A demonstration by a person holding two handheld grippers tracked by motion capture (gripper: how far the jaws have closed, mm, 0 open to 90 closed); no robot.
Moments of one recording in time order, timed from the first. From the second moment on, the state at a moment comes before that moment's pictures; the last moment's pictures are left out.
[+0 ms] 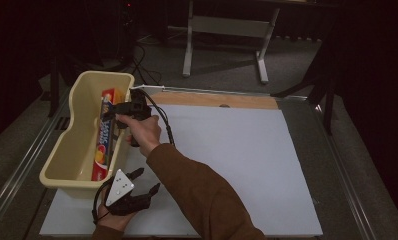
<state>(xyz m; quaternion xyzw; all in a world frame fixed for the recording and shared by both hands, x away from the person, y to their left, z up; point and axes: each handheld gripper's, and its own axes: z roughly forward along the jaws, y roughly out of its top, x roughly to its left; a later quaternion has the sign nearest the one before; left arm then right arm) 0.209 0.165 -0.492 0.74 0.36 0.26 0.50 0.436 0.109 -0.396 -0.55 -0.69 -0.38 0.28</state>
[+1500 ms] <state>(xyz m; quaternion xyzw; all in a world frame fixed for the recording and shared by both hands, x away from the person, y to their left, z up) 0.212 0.159 -0.494 0.75 0.36 0.26 0.48 0.373 -0.058 -0.418 -0.29 -0.87 -0.39 -0.05</state>
